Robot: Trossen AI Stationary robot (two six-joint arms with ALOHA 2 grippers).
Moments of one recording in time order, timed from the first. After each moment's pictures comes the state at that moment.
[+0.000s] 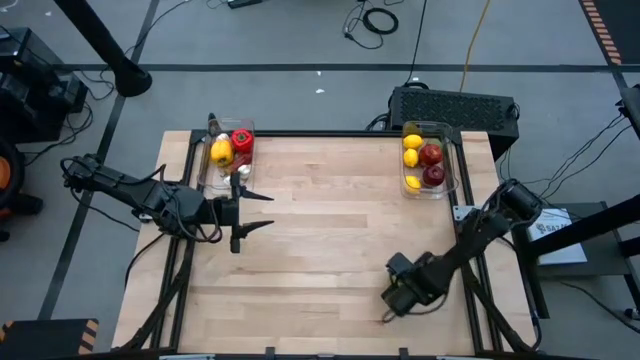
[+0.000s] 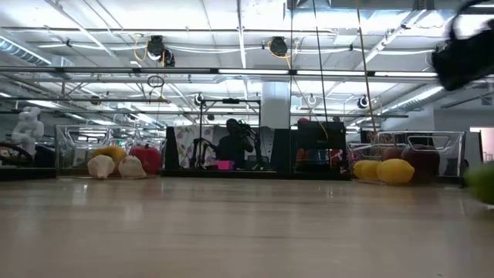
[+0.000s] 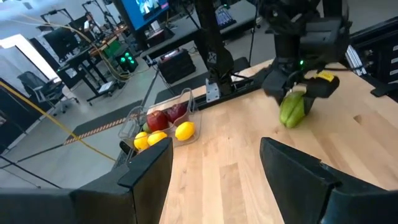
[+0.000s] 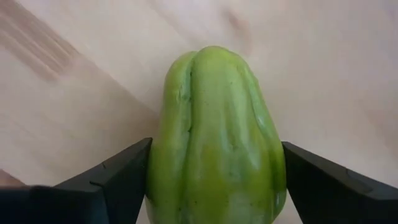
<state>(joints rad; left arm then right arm) -0.35 0.90 0.86 -0.19 -0.43 0.33 0.69 1.71 1.04 -0.92 0.09 1.57</state>
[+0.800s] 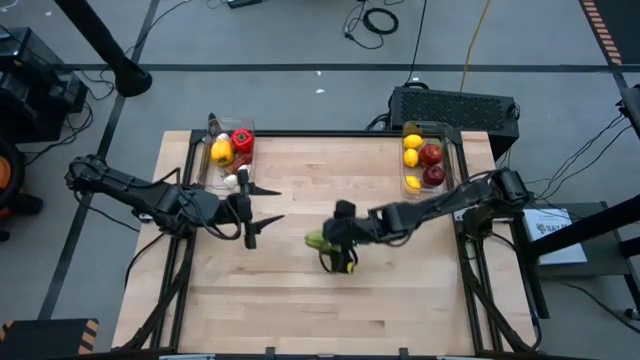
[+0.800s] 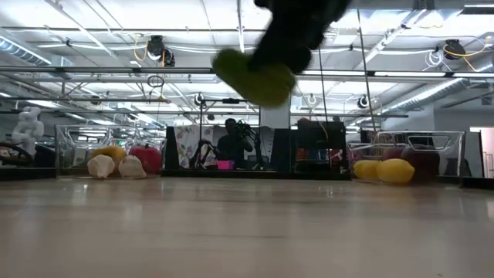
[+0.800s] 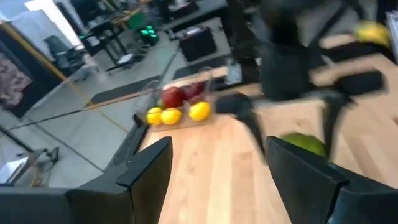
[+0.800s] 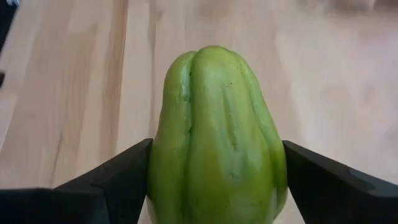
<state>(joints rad) -0.32 0.99 0.86 -0.15 -0.52 0.22 0.22 1.71 1.26 -0.36 0.19 0.25</state>
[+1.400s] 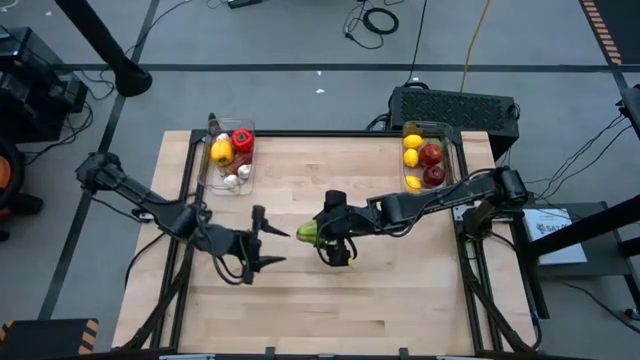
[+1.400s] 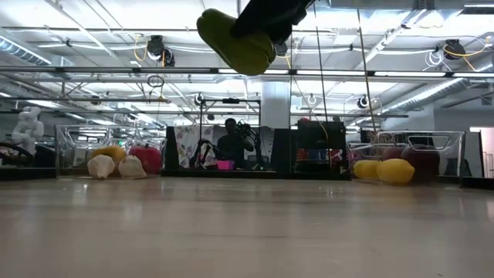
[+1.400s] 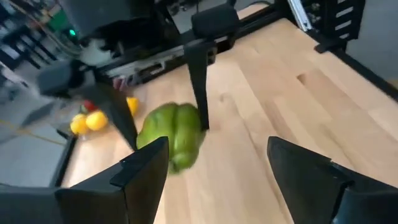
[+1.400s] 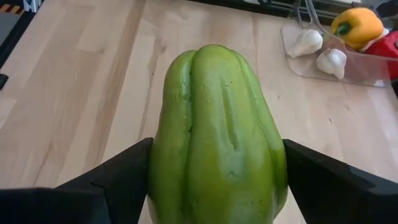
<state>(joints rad) -0.49 1.14 0.86 -0.16 -0.43 0.21 0.18 1.71 1.40 -0.41 0.18 0.00</state>
